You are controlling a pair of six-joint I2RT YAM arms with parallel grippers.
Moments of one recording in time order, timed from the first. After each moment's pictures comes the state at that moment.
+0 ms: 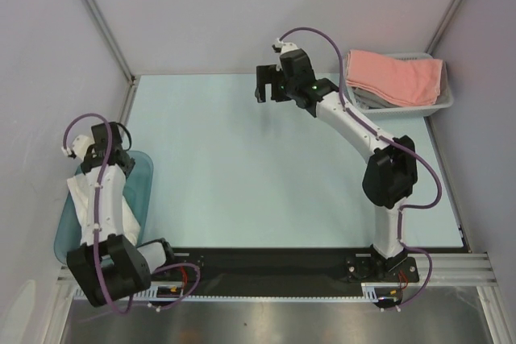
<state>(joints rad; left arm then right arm) 0.30 1.10 0.96 -0.80 -0.41 -0.76 0.56 1.97 1.89 -0.43 0.04 0.30</state>
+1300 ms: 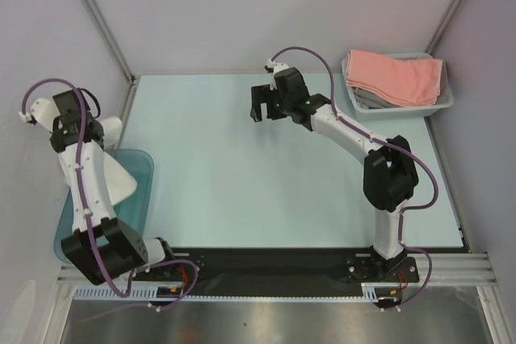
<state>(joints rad) 0.46 1.32 1.27 -0.77 -0.49 -0.67 0.61 1.95 1.68 -0.32 -0.04 0.30</state>
